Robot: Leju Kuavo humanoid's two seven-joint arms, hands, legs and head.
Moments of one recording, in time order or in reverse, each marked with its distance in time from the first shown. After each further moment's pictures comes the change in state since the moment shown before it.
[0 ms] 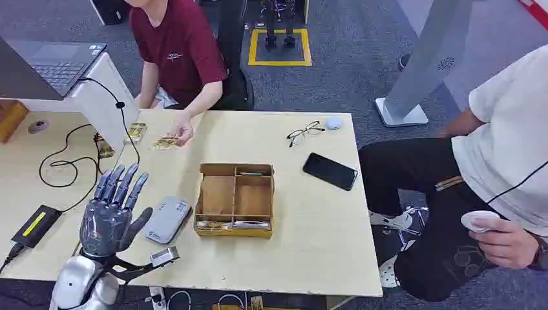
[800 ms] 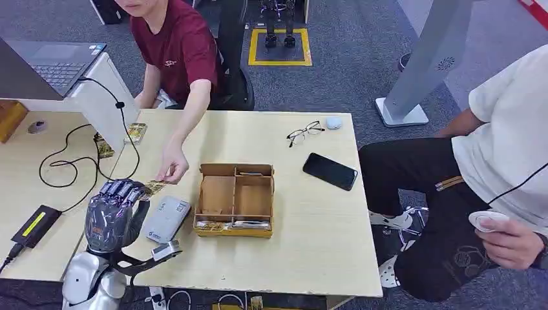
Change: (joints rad) left arm -0.028 -0.038 0.007 0.051 0.124 0.000 -0.052; right arm 0.000 0.006 0.000 0.000 0.003 -0.009 -0.010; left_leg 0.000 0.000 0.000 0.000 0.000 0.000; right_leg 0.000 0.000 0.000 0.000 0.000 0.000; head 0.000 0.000
